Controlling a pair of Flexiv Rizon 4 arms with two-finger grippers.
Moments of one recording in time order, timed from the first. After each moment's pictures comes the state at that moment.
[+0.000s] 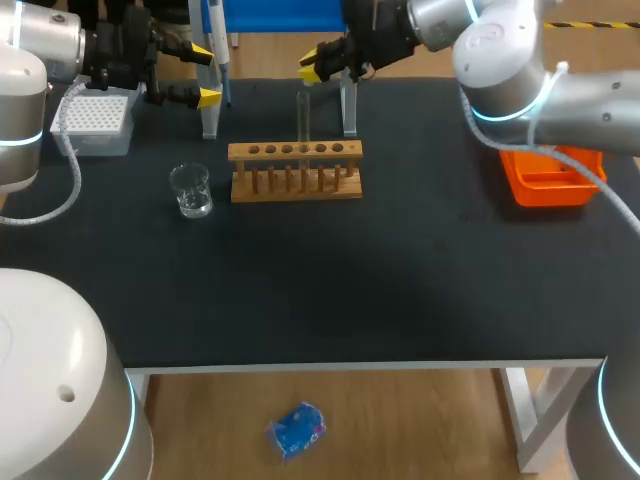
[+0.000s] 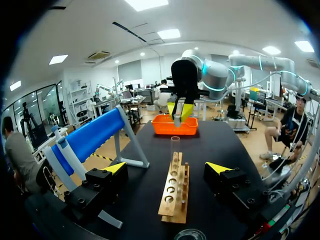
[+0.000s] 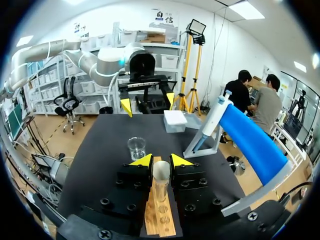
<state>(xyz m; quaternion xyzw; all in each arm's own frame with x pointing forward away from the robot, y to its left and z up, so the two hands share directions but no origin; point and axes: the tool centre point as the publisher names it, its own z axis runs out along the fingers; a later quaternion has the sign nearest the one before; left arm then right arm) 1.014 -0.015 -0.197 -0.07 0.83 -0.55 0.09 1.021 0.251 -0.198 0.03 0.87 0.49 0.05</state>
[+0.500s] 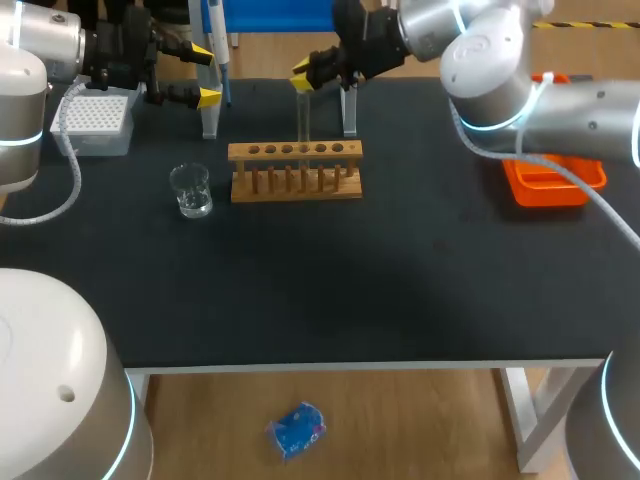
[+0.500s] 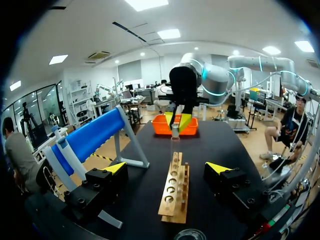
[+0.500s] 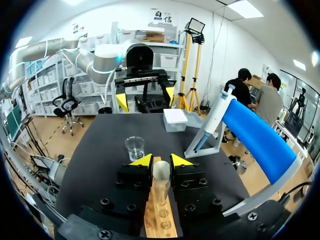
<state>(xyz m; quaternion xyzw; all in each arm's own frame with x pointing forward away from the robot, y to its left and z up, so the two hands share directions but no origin) 1.014 -0.015 -0.197 -0.07 0.83 -0.55 0.09 1.024 0.259 -0.213 0.04 0.87 0.50 0.05</state>
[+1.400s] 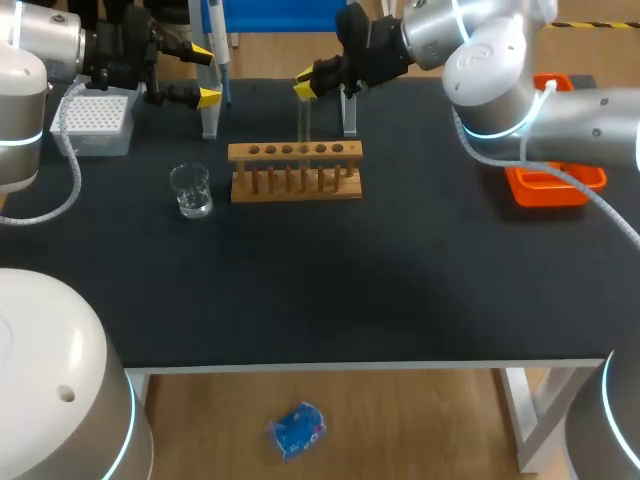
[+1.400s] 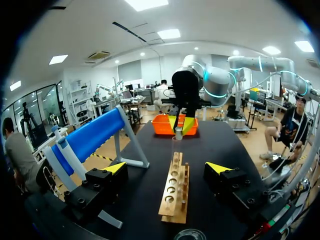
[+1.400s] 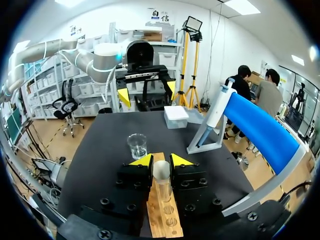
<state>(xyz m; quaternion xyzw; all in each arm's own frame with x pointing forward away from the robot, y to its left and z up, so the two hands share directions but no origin) 1.014 -0.015 -0.197 -0.07 0.83 -0.55 0.09 1.017 0.253 -0.223 0.05 0.87 0.49 0.04</state>
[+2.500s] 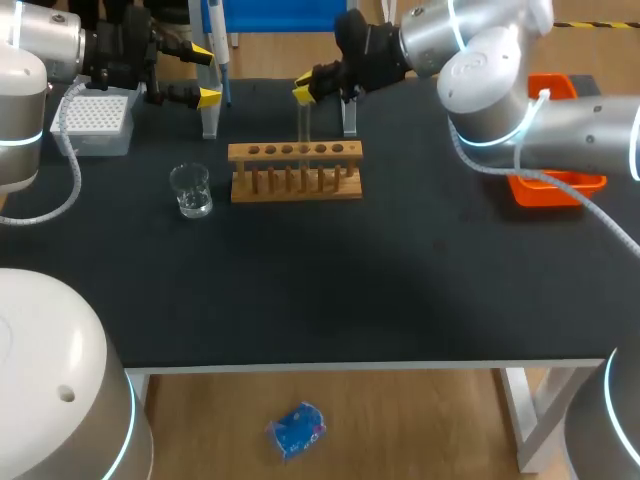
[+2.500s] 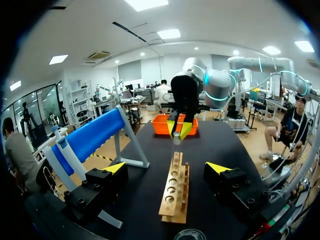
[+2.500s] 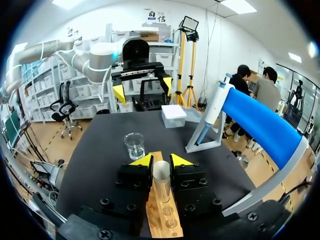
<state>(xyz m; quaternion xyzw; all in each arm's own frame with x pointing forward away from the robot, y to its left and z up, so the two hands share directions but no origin) 1.014 -0.015 -0.197 -0.07 0.83 -0.55 0.09 1.022 0.255 -0.235 0.07 0.86 0.50 0.05</state>
